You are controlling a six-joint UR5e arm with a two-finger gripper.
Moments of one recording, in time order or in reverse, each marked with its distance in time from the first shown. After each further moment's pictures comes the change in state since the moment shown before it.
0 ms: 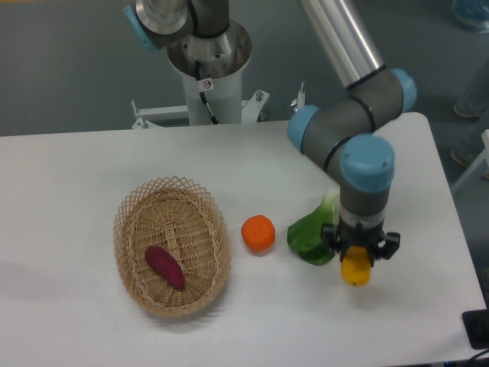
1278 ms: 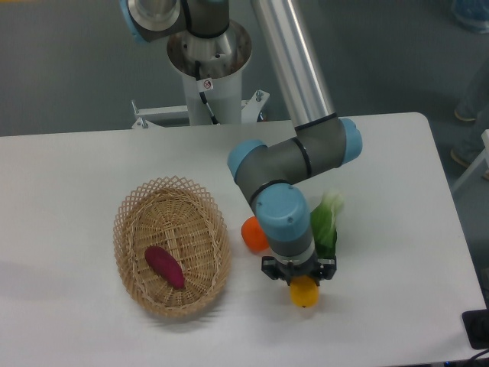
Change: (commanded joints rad) arm -0.149 0.037 -0.141 0.000 0.091 -0.169
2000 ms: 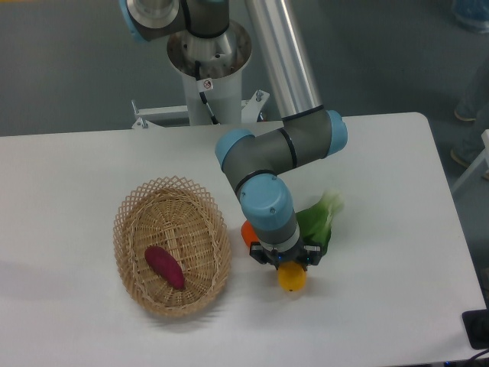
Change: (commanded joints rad) arm 0.000 0.025 -0.036 0.009 0.003 0.022
